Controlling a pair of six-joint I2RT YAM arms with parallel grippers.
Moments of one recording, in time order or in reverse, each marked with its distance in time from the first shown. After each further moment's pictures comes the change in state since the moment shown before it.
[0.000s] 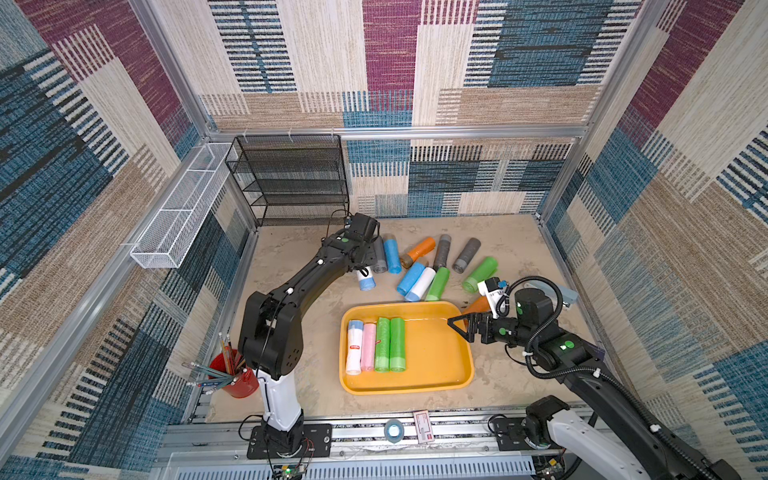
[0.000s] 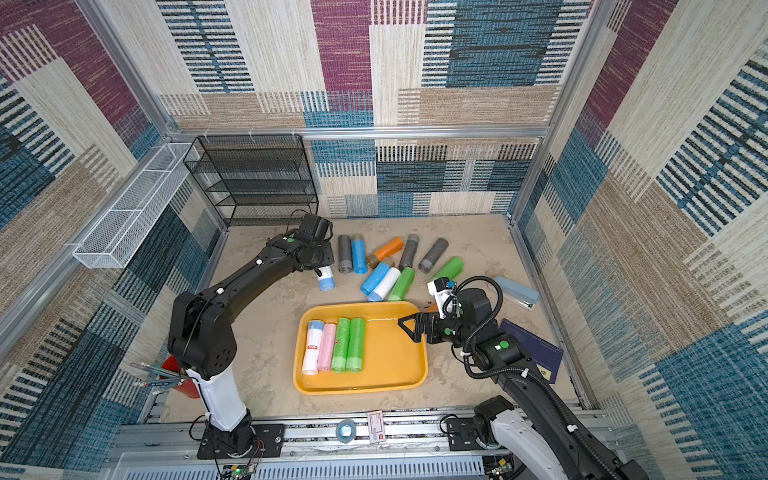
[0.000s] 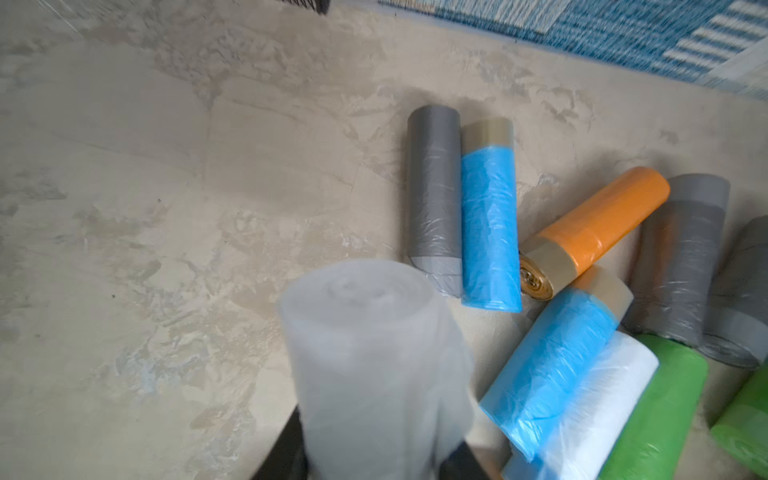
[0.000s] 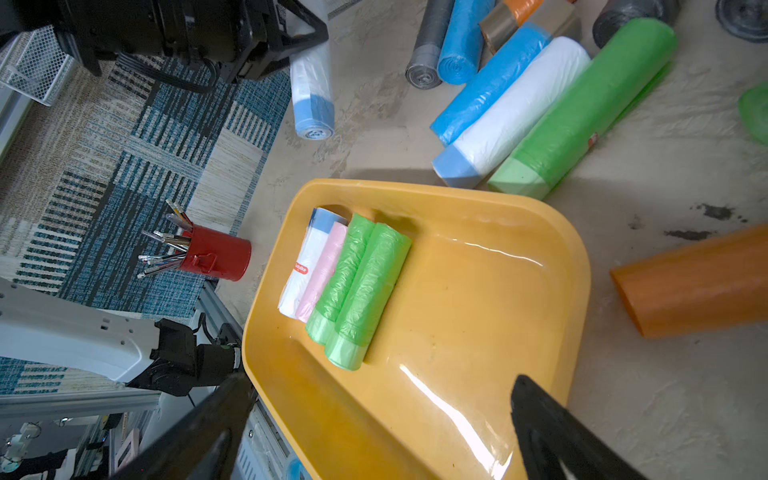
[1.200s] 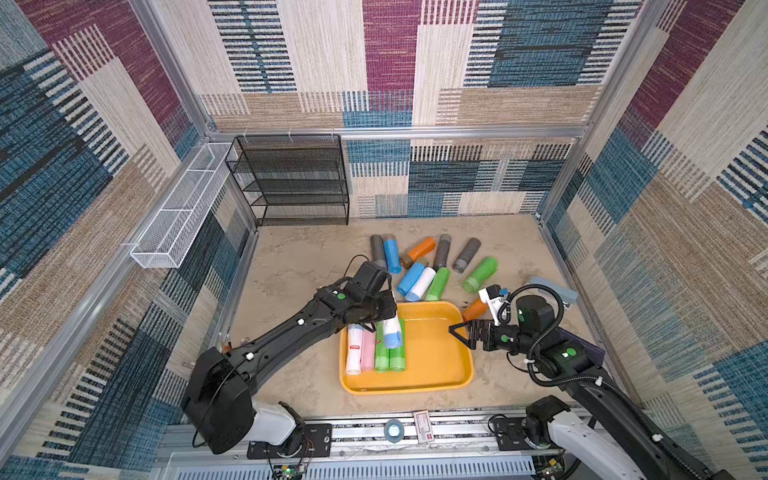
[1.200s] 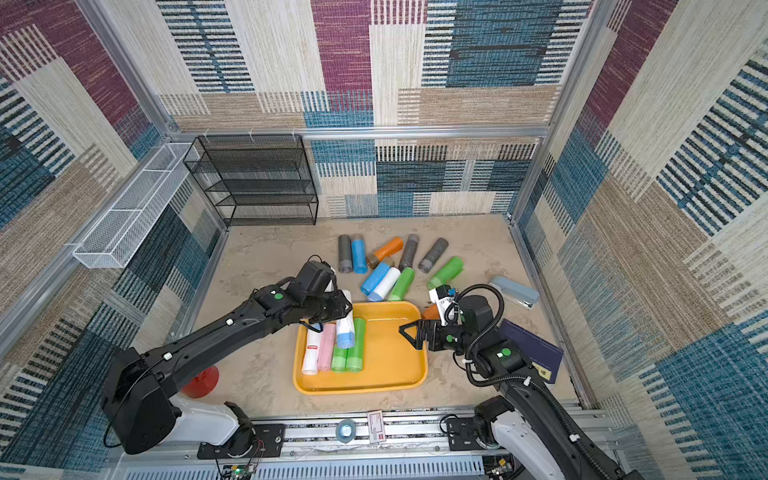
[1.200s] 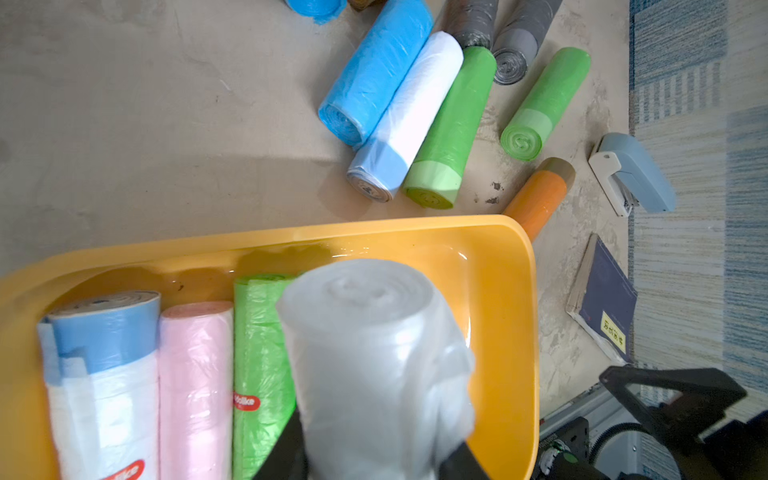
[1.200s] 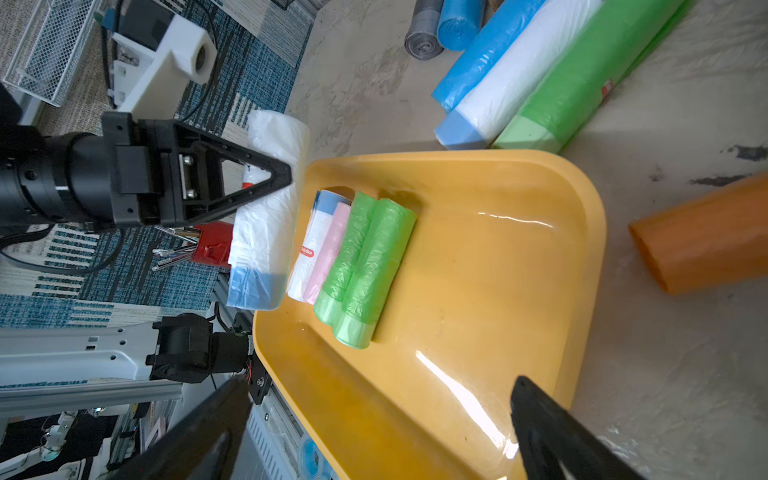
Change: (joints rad) left arm -0.293 -0.405 -0.462 0.076 0.326 -0.252; right arm 0.000 -0.052 -0.056 -0.024 -0.034 0.049
